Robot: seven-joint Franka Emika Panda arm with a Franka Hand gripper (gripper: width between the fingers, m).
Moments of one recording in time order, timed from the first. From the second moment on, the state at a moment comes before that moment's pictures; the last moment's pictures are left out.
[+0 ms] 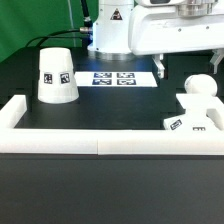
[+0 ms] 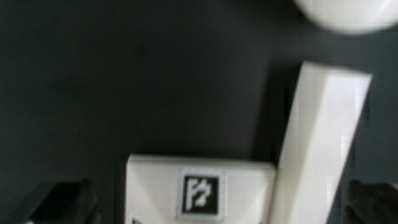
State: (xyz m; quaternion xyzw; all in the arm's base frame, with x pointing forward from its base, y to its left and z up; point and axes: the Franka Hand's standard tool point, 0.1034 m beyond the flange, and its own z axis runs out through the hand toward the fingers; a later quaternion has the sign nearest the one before) arm 0.527 0.102 0.082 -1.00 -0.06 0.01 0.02
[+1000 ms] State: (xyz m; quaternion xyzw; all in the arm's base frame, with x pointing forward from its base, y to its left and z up) arm 0.493 0.144 0.074 -1.00 -0.06 0.01 0.03
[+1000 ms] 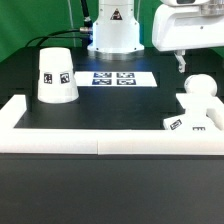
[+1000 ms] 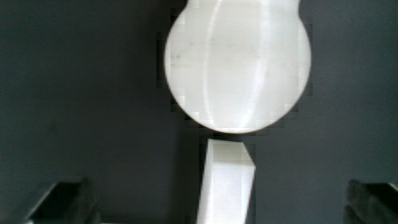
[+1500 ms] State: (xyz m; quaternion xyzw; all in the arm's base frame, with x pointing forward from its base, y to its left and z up) arm 0.465 0.151 0.057 -1.00 -0.05 0.01 0.02
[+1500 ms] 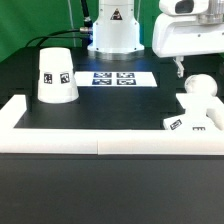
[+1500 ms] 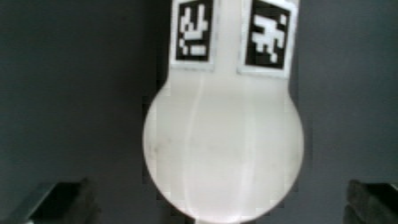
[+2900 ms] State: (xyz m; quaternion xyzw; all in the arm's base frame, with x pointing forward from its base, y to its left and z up) arm 0.455 0.153 0.049 -0.91 -0.06 0.41 -0.03
